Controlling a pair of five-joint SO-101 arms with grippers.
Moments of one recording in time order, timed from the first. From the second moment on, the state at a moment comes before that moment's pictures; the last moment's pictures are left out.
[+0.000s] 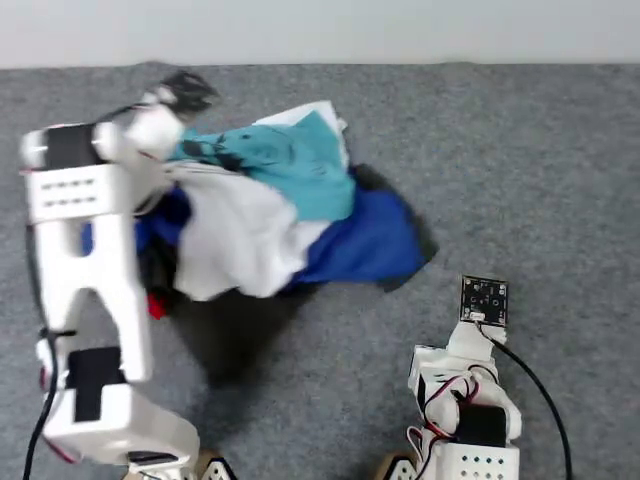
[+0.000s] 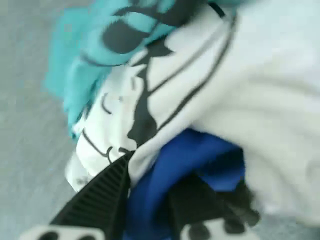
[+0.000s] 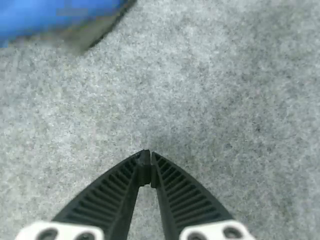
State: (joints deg) left arm -14.1 3.3 -19.9 98.1 -41.7; right arm 1.5 -102.8 95.9 74.4 -5.8
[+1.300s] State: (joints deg) left arm -58.7 -3.1 -28.4 87.6 -42.7; right arm 1.5 -102.8 95.9 74.4 -5.8
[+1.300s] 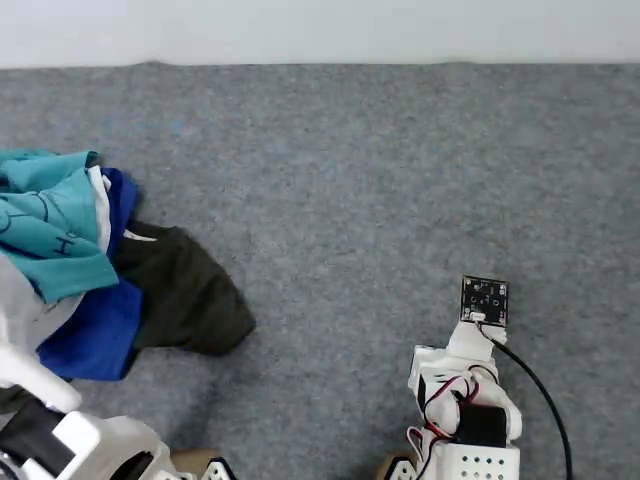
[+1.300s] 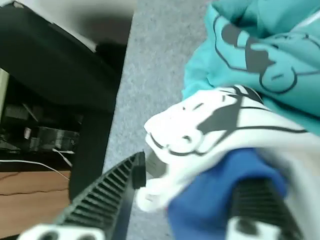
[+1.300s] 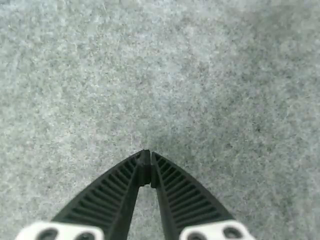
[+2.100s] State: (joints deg) left arm -58.3 -11.9 -31.3 85.8 -36.5; right arm 1.5 -102.8 95.9 74.4 -5.8
